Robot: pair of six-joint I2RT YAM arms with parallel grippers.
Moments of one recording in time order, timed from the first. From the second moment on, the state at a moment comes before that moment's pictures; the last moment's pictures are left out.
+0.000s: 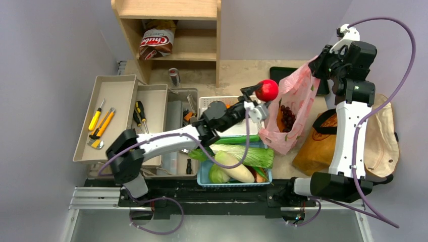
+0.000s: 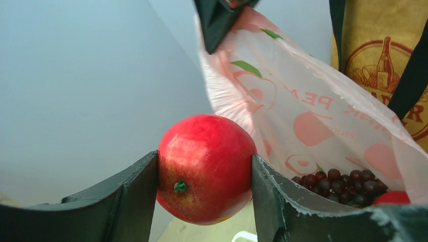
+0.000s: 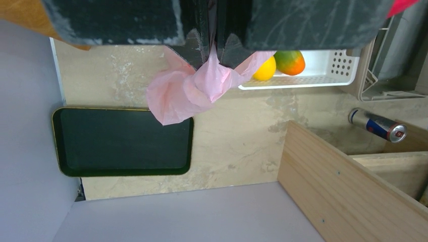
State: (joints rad) left arm -1.07 1.75 1.29 0.76 0.01 0.62; right arm -0.23 1.33 1.71 -0.73 -0.30 0.11
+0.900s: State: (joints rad) left arm -0.75 1.73 1.25 -0.28 0.00 0.19; right arm -0.23 1.34 1.71 -0.77 -0.44 0.07
